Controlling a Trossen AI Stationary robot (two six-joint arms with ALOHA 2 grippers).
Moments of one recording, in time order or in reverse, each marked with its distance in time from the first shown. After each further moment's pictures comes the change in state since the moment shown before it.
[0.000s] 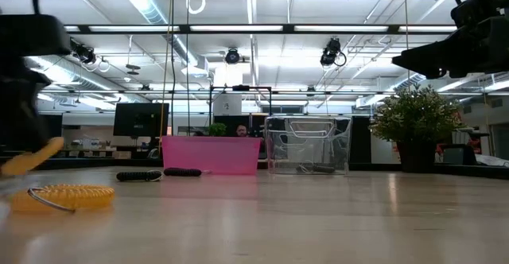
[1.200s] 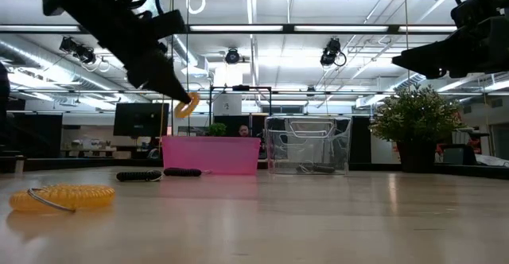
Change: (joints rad) left arm 0.674 -0.166 0.003 0.468 -0.103 1.092; right arm 0.000 0.000 0.000 0.000 0.000 0.000
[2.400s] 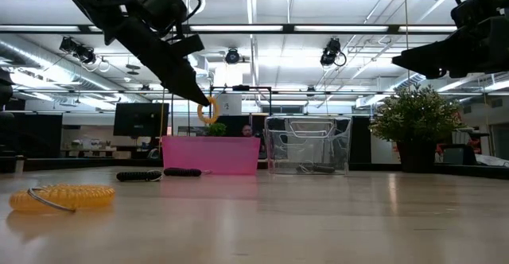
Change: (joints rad) left arm 0.557 -0.049 0.000 0.209 0.479 0.407; right arm 0.000 0.000 0.000 0.000 0.000 0.000
